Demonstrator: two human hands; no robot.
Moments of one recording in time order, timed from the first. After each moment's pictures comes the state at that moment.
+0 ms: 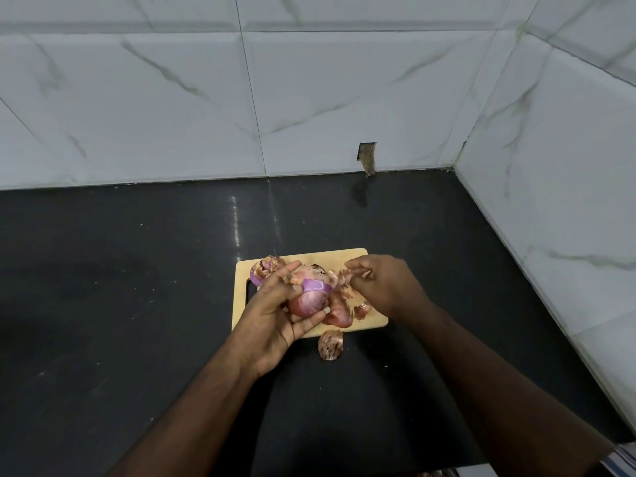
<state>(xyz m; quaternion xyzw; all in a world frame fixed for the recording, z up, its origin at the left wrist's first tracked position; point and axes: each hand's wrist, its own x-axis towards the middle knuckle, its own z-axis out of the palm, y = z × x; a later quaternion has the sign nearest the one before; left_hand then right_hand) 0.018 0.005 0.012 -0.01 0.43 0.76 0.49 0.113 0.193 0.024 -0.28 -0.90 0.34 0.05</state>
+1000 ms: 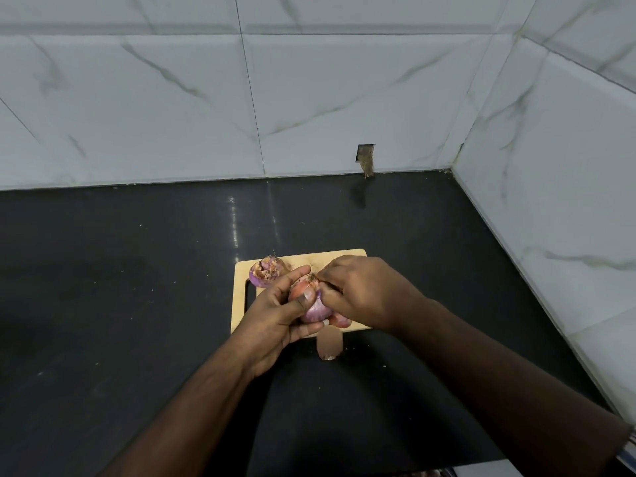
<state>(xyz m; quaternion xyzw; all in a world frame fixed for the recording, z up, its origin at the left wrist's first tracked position) 0.019 0.004 0.007 0.10 0.53 0.69 0.48 0.110 0.165 0.059 -0.01 -0.99 0.15 0.04</state>
